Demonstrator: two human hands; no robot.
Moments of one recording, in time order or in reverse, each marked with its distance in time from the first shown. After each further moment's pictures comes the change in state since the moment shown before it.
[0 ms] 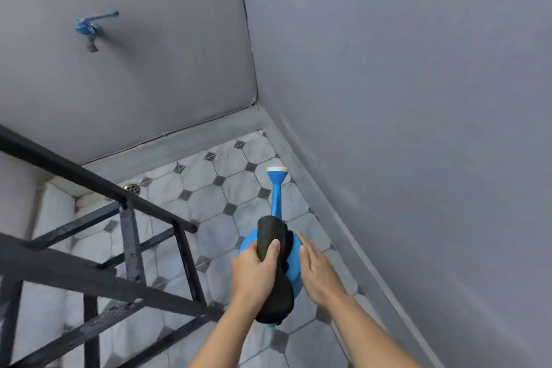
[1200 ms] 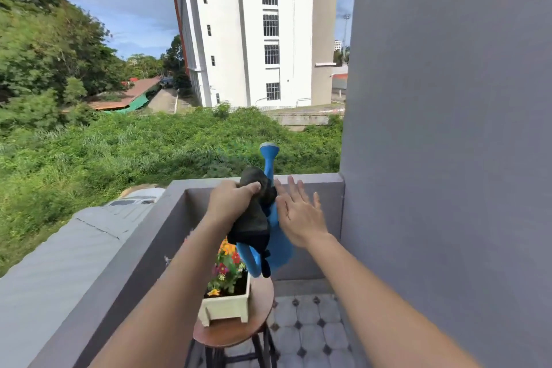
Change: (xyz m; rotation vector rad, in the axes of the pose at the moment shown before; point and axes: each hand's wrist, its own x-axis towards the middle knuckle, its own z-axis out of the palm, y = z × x) left_hand -0.329 0.491 -0.597 -0.118 0.520 0.197; right_hand -0.350 -0.729 -0.280 -0.536 0.177 -0.816
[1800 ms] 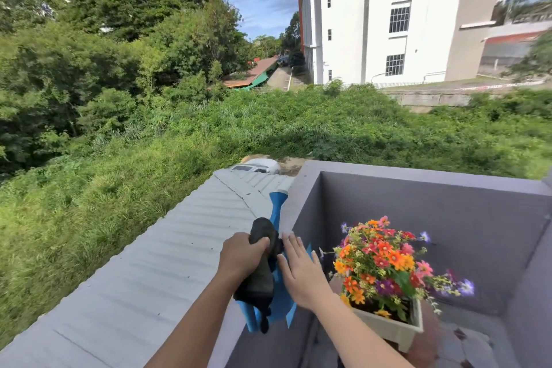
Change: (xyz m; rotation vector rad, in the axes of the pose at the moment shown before) left_hand 0.023 -0.254 -0.202 0.322 0.215 -0.343; right_hand 0.030 -0.229 0.266 0.303 -0.437 -0.274
